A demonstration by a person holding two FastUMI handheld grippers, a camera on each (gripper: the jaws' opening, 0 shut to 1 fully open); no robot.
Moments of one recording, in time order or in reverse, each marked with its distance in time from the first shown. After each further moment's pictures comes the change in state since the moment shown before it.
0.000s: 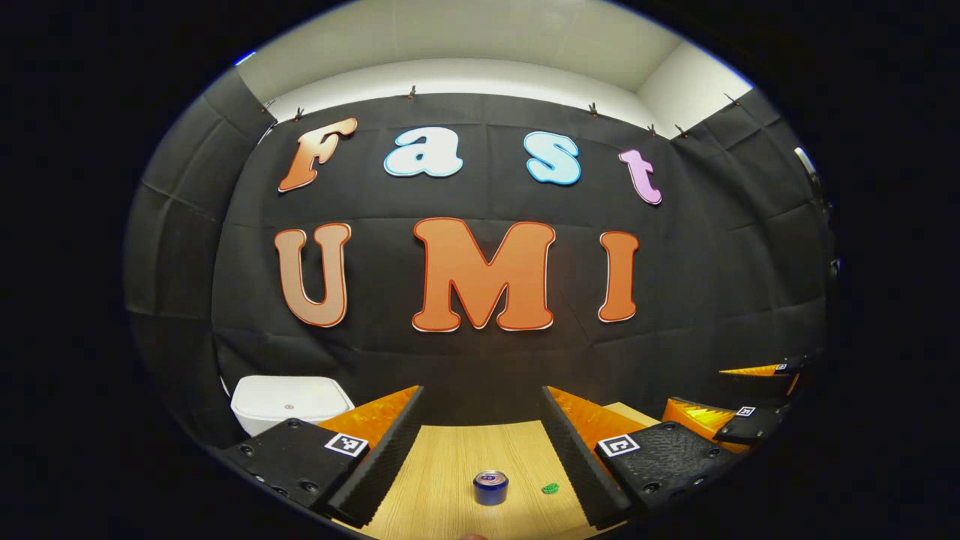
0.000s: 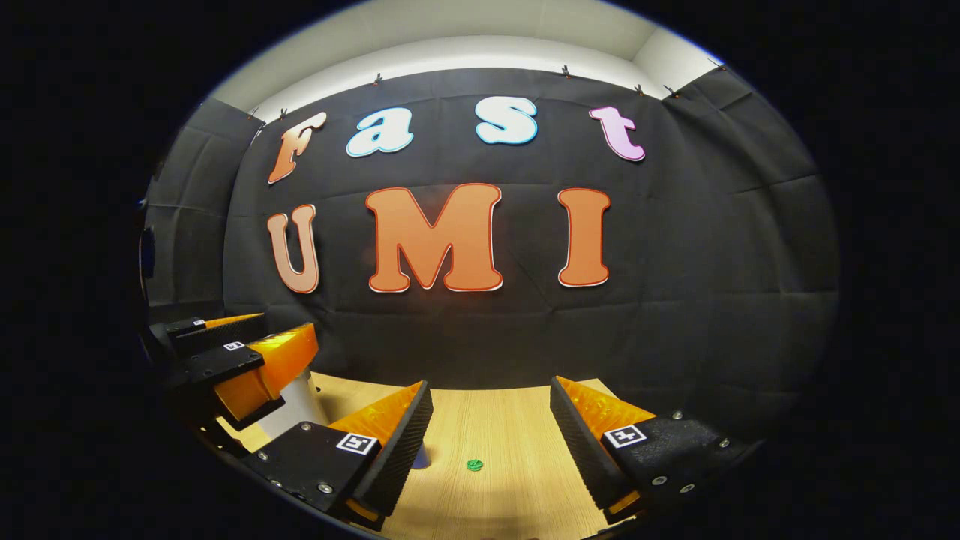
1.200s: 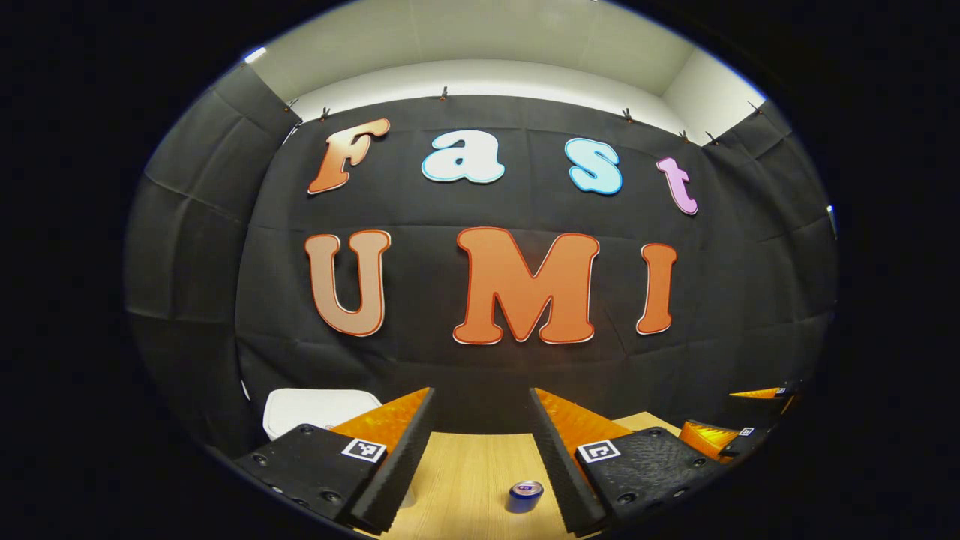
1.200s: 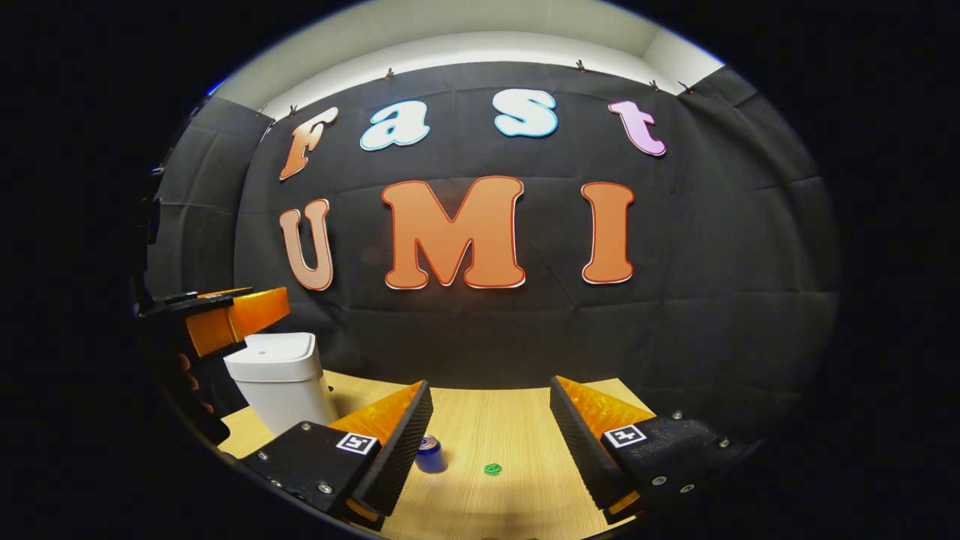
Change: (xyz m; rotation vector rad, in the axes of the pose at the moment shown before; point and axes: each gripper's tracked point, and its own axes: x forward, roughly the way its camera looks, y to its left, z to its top) left arm 0.008 0.039 0.013 -0.011 -0.008 0.108; right arm 0.024 0.030 -0.004 -0.003 0.017 0.064
